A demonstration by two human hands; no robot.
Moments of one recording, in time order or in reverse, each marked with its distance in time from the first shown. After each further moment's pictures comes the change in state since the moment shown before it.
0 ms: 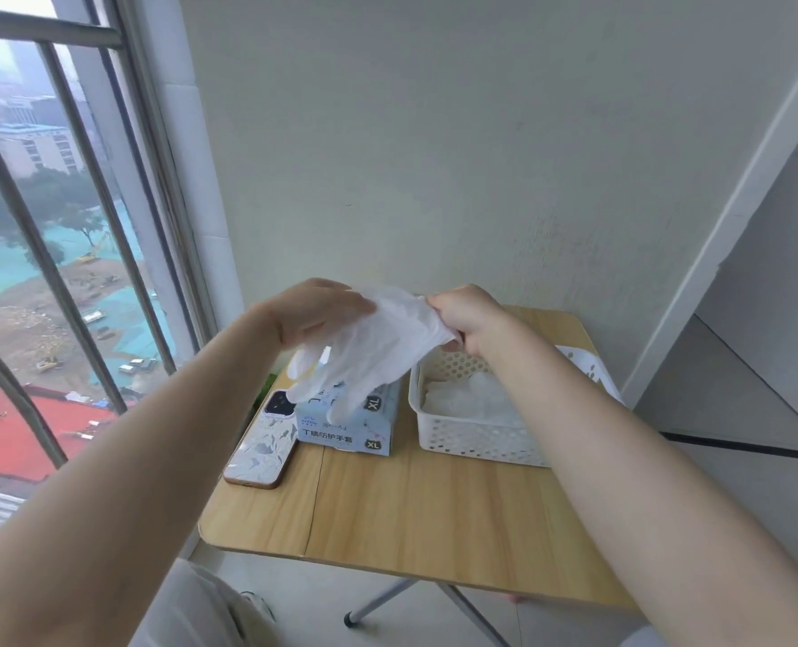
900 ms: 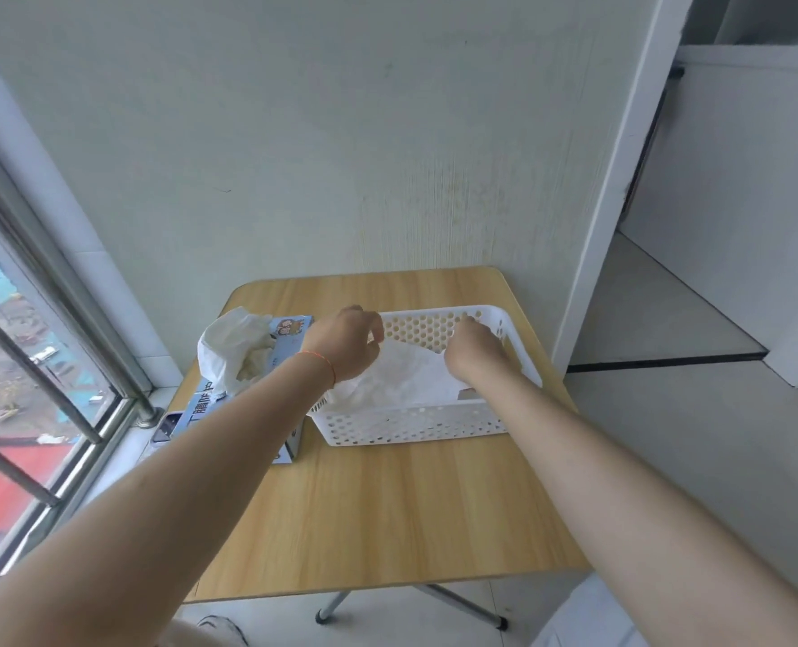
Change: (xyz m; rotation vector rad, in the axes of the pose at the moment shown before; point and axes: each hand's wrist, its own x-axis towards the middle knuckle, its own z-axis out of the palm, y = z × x) left_hand 0.072 -0.018 0.172 1.098 0.079 0.374; right_hand 0.014 0.119 -0.114 -0.868 0.251 0.122
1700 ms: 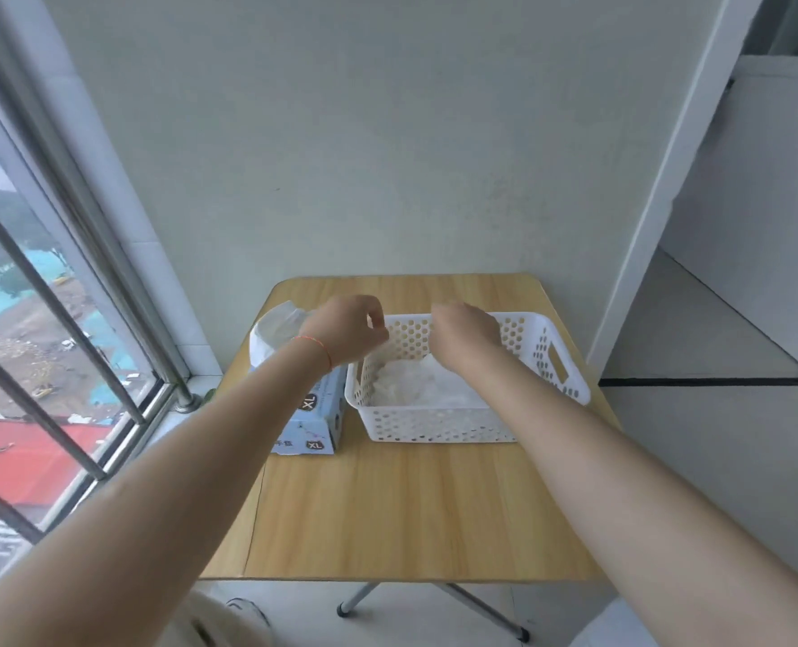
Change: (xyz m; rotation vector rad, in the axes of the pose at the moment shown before) left_hand -0.028 -0.038 -0.044 -0.199 0.001 -0.167; right_hand -0.020 -0.071 -0.005 -0.325 0.162 -0.369
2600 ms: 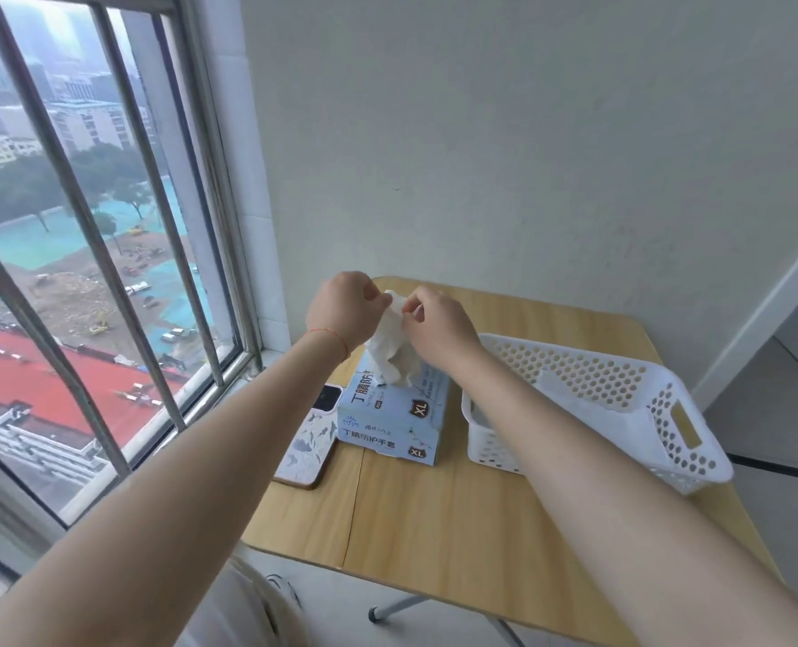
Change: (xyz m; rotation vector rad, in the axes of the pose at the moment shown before) left_hand -0.026 -0.107 -0.056 -0.227 0.388 -0.319; right_hand 0.036 -0.151 0.013 0.585 0.073 -0.242
